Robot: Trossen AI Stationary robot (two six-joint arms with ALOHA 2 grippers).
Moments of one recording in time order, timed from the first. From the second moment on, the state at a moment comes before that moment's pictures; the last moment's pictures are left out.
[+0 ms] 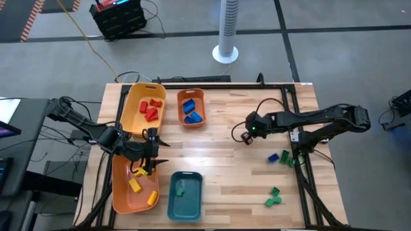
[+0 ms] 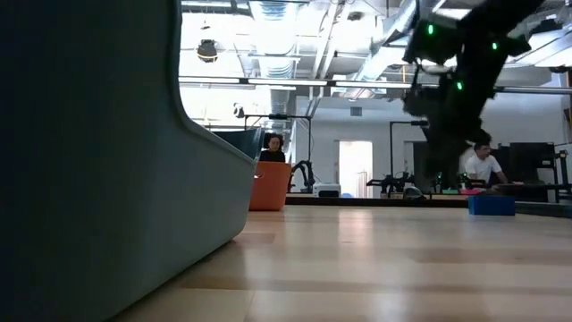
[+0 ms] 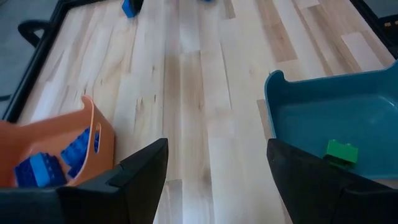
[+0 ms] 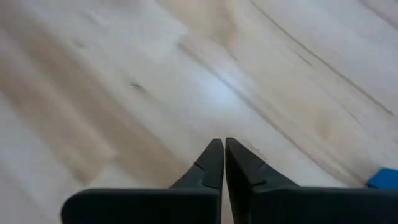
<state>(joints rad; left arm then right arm) -0.48 0.95 0.82 -0.53 -0.48 -0.10 -0.12 1.23 0.70 -0.57 0.22 0.69</state>
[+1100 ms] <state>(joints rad) -0.42 0.95 0.82 -0.53 -0.48 -0.14 0.45 1.43 0.82 -1.13 -0.03 0.21</state>
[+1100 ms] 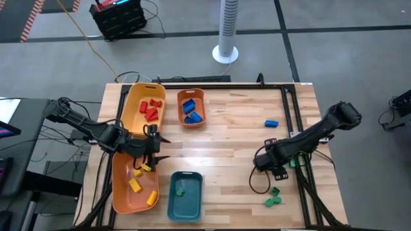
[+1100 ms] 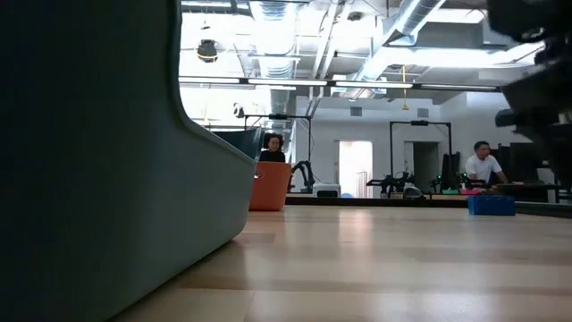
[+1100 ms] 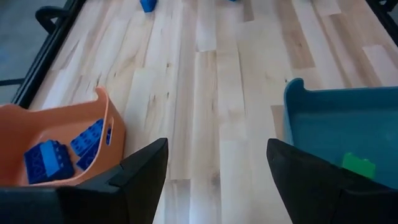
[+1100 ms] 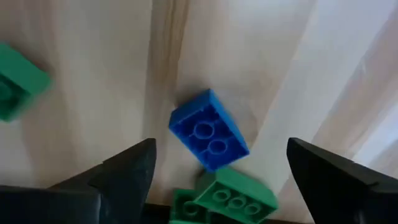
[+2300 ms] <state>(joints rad) -0.42 0.95 0.82 -0.59 -0.46 -0.18 0.32 1.63 0.95 -1.00 0.16 -0.30</state>
